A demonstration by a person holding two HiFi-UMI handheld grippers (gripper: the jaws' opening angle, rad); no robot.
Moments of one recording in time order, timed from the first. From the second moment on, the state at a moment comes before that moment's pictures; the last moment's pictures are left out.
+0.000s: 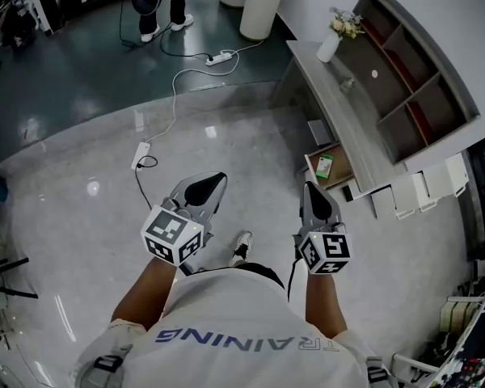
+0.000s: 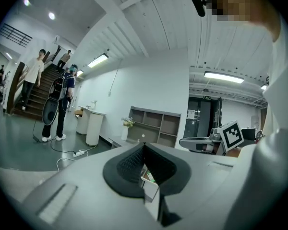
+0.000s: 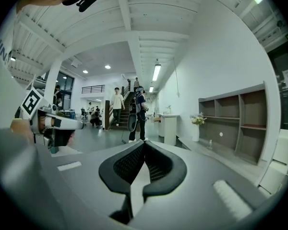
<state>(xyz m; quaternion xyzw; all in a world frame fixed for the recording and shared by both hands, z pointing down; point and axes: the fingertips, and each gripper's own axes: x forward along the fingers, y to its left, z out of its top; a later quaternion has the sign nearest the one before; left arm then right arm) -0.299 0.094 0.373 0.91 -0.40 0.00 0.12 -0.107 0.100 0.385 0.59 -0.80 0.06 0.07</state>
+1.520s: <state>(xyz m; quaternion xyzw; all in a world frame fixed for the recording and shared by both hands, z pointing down) 0.029 -0.209 0.383 0.98 -0.13 0.08 0.10 0.209 -0.086 0.424 0.80 -0.58 0.12 0.04</state>
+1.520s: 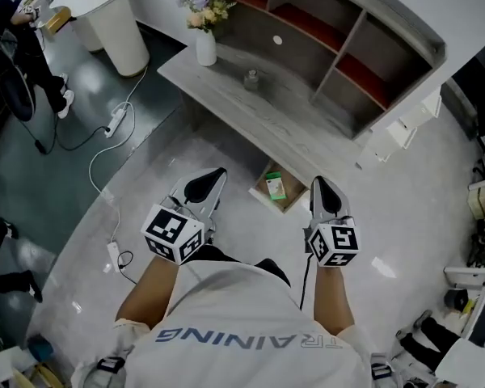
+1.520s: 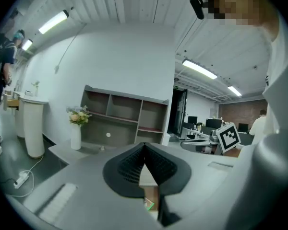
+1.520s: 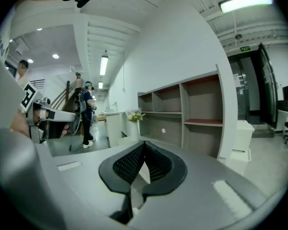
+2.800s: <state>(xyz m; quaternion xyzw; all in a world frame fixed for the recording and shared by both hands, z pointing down) 0.141 -0.213 0.409 0.99 0.05 0.12 0.10 0.247 -0.050 0.436 0.88 -0.45 0.14 0.02</state>
